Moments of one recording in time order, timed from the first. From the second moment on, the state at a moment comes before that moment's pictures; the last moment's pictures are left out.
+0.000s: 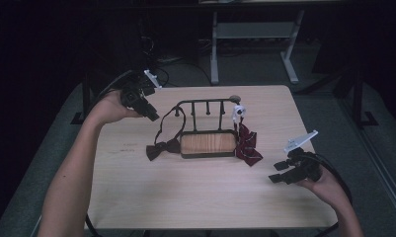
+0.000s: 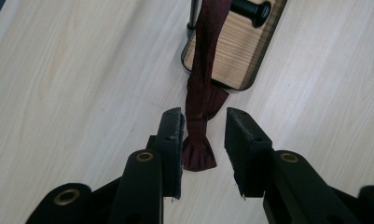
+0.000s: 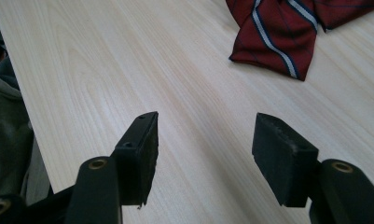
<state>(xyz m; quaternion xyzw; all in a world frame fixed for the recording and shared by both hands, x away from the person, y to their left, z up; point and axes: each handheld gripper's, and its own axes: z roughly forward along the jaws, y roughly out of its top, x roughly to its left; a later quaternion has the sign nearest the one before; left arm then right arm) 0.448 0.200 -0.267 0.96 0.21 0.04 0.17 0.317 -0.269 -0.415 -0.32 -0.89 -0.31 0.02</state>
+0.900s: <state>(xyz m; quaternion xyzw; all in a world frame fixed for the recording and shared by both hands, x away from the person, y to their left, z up) 0.437 0.220 -0.277 0.96 0.22 0.04 0.16 0.320 -0.270 -0.417 -0.33 -0.89 -0.31 0.02</state>
